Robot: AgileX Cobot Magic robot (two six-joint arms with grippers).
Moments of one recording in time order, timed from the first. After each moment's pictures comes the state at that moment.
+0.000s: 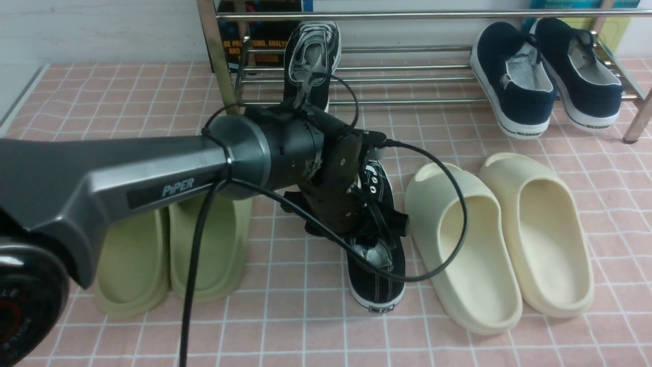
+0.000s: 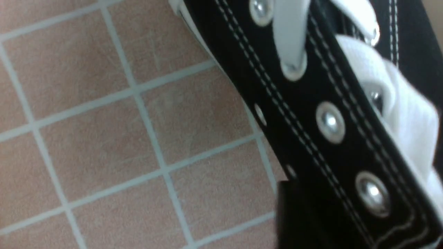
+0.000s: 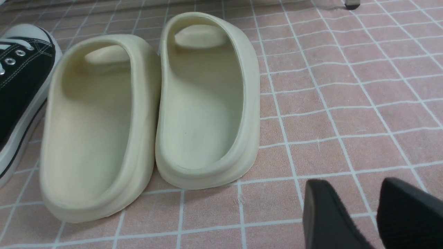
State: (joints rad) right arm -0.04 -0.01 0.01 0.10 0.38 0.06; left arm -0.70 1.97 -1.43 0.08 0.63 -0.39
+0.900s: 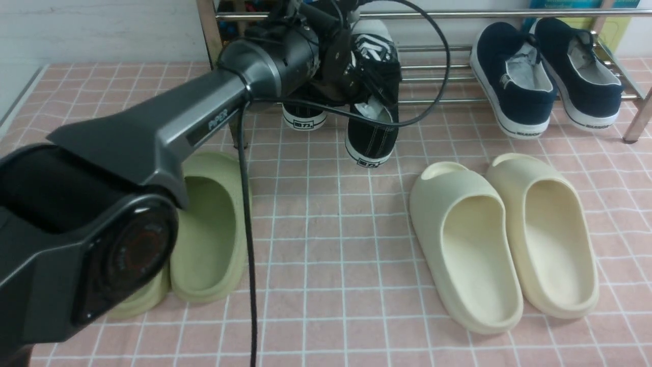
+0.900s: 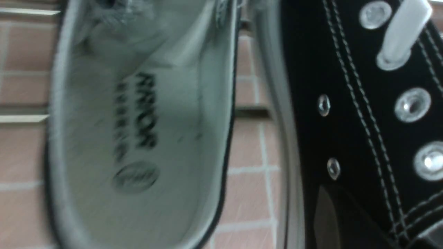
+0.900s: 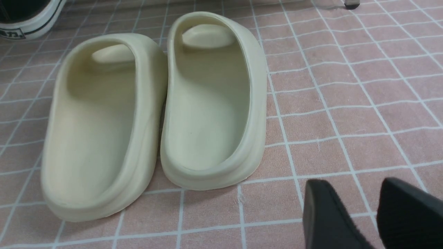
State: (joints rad) right arm -0.04 -0.01 0.01 0.10 0.38 0.06; left arm -0.56 2.28 -2.11 0.21 0.58 -0.61
